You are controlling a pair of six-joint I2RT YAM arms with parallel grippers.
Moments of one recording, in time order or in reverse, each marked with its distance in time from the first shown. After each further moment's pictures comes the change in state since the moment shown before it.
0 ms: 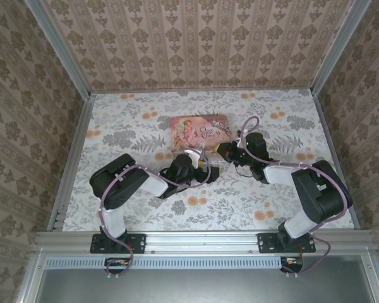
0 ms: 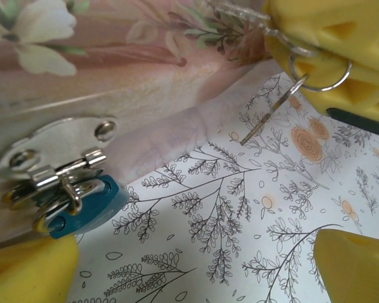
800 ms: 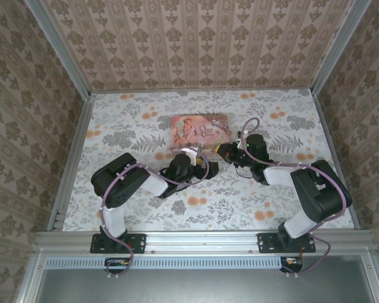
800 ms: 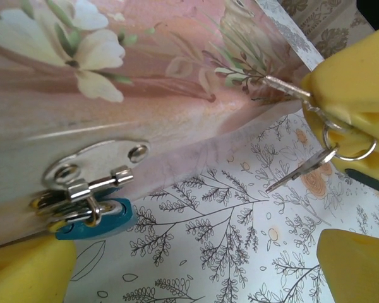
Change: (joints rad) left arm 0.015 0.021 -0.002 0.071 -0.048 -0.091; right arm 0.000 0.007 -0.024 0.045 0.000 0.004
